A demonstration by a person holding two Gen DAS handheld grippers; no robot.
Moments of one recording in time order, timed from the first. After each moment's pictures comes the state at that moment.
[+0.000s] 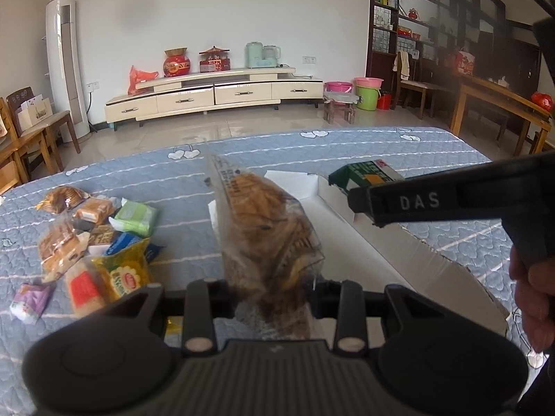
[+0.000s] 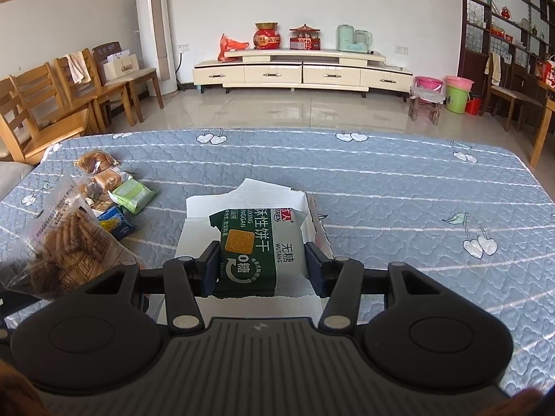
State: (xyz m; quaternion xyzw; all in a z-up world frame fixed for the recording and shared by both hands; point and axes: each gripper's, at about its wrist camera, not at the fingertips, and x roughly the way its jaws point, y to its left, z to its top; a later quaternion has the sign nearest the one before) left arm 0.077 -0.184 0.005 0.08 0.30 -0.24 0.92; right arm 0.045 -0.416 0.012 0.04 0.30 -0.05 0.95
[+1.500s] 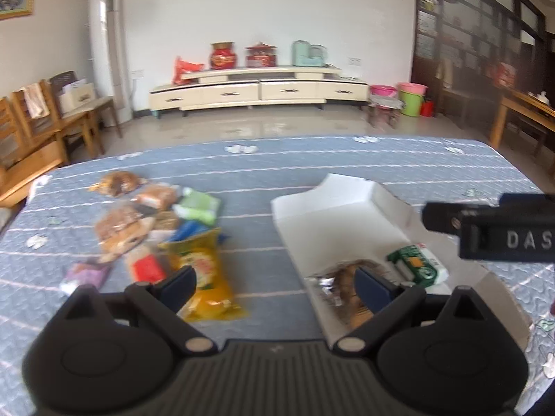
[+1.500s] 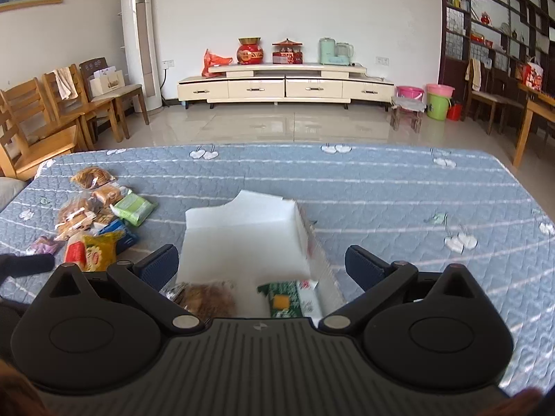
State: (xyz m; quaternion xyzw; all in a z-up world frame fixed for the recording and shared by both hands) left arm 0.069 -0.136 0.023 0.06 0.30 -0.15 0.94; right arm 0.006 -0.397 0.026 0.05 0.27 -0.09 0.96
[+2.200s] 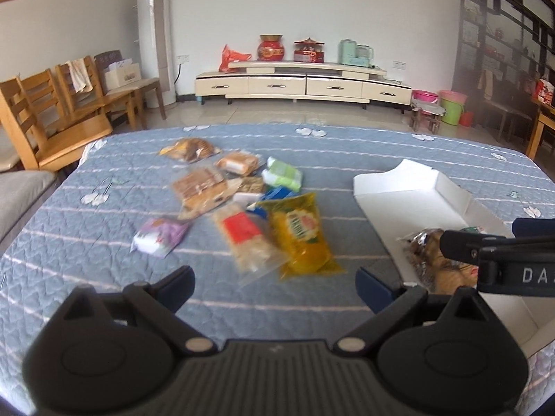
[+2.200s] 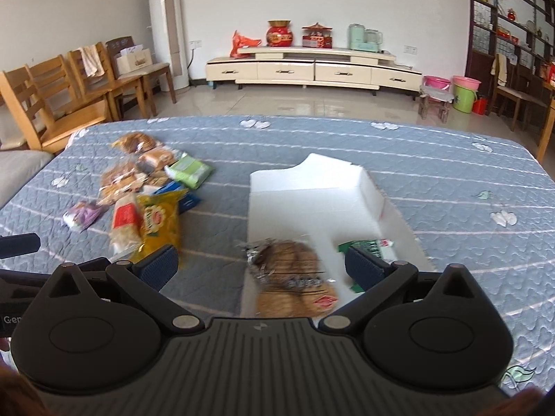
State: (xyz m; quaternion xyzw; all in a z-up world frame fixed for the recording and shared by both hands) left arm 0.061 -0.053 0.006 0.03 0.32 -0.09 0.94; right arm 0.011 -0.329 0.001 0.04 0.30 -0.04 0.95
